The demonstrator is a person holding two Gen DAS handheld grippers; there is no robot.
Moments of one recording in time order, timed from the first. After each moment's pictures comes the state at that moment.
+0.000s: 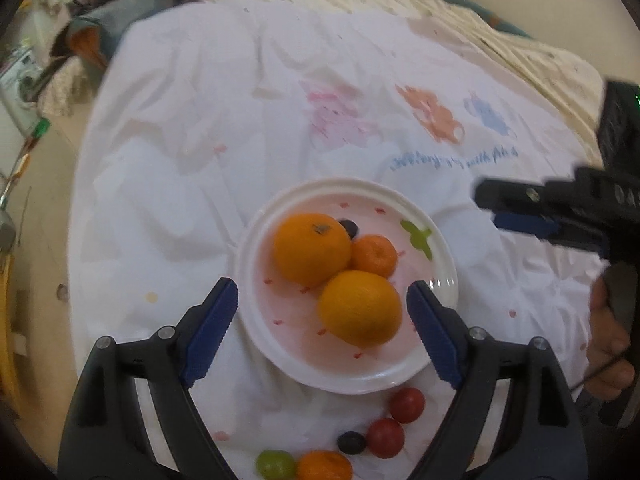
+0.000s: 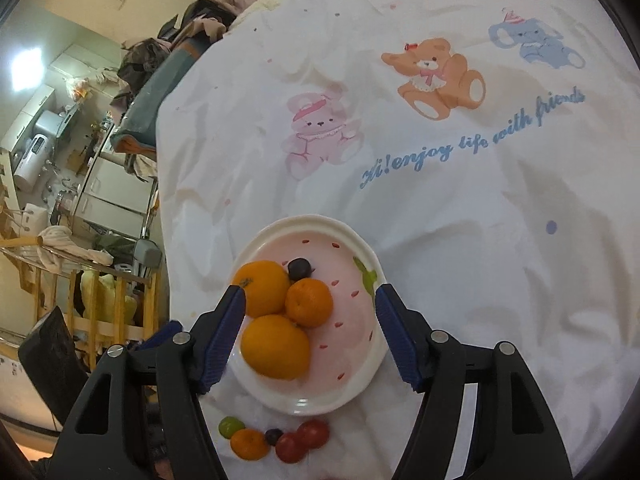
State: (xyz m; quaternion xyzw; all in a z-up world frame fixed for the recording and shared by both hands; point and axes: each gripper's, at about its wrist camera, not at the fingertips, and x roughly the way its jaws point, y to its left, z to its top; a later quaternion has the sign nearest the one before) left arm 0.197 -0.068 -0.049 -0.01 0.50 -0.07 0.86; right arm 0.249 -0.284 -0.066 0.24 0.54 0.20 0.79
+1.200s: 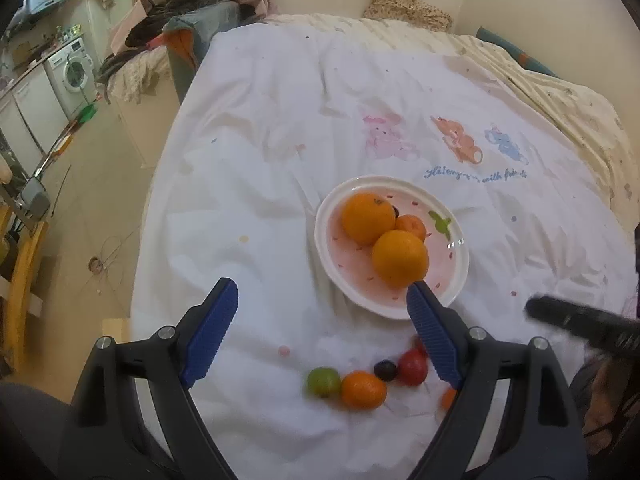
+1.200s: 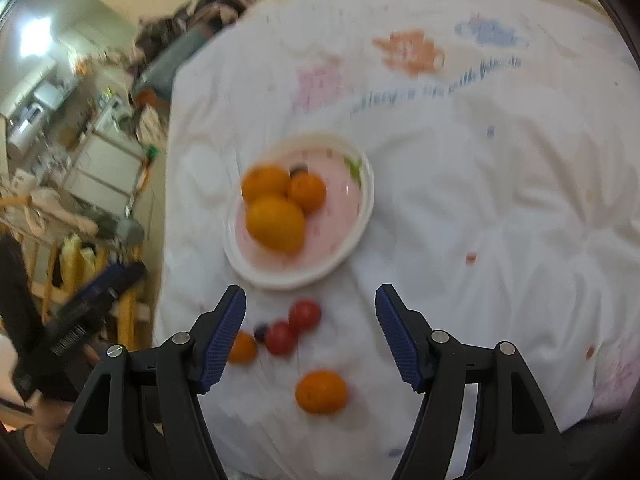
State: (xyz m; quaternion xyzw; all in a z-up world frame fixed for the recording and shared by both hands) left arm 0.106 -0.028 -0.011 -0.03 0.46 0.00 0.89; right arm 0.121 -0.270 -0.056 0.18 0.55 0.18 0.80
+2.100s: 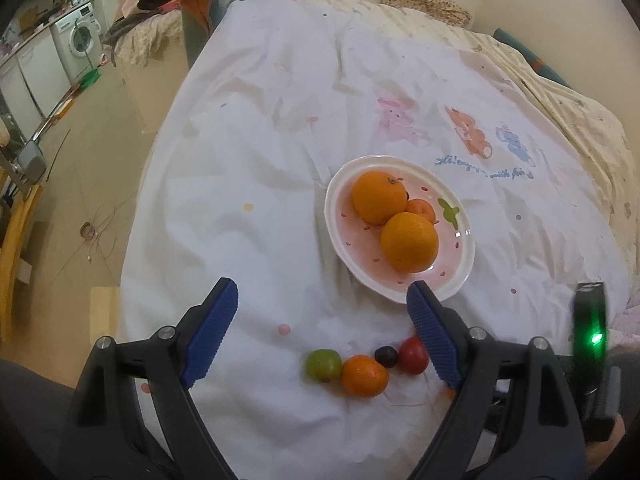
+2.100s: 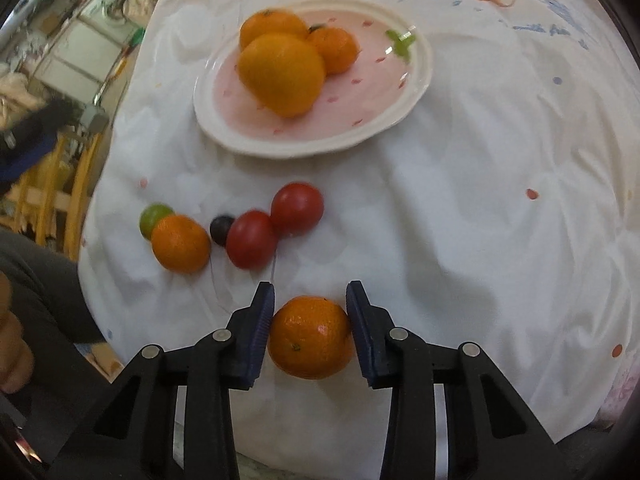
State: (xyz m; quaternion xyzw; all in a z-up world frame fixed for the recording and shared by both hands) left arm 0.105 -0.016 -0.028 -0.08 0.49 0.01 0.87; right arm 0.110 -0.212 -0.113 0.04 0.64 0.19 0.74
